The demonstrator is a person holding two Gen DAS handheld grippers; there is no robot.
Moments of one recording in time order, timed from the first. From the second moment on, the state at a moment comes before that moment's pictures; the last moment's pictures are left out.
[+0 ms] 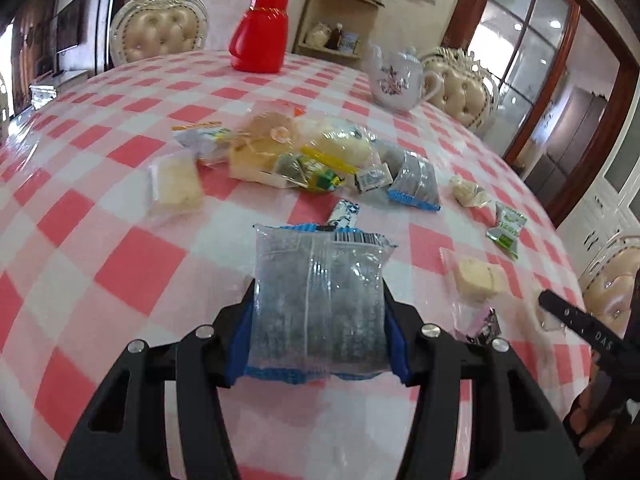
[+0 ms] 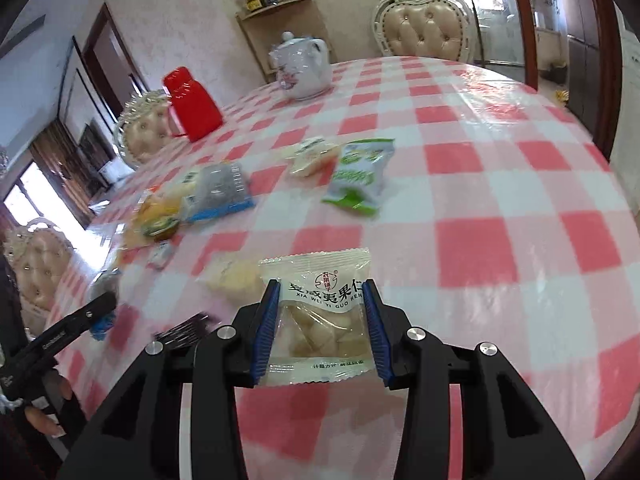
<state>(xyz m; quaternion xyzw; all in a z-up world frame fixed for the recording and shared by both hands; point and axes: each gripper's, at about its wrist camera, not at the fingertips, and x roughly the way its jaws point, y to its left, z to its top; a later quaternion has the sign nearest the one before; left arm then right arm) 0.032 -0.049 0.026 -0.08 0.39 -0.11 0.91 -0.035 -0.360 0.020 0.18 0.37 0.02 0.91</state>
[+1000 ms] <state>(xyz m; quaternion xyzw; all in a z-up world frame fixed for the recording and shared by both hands) -0.105 0.037 0.064 -0.11 0.33 -0.07 0.94 -0.119 -0.213 0.034 0.11 0.38 0.19 0.90</state>
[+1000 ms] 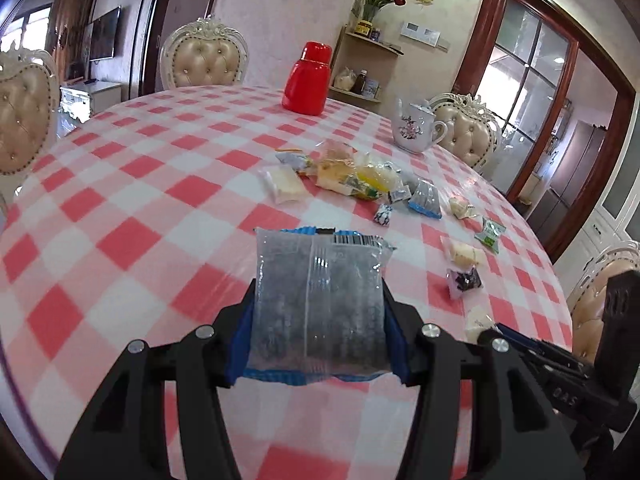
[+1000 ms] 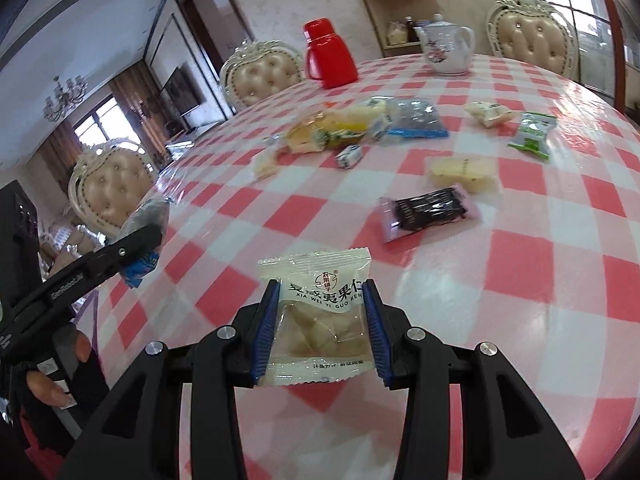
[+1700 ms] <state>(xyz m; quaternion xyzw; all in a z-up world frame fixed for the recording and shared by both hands) -0.190 0.140 0.057 -0.08 0.34 0.02 0.93 -0.173 -0.083 0.052 0.01 0.38 0.29 0.88</state>
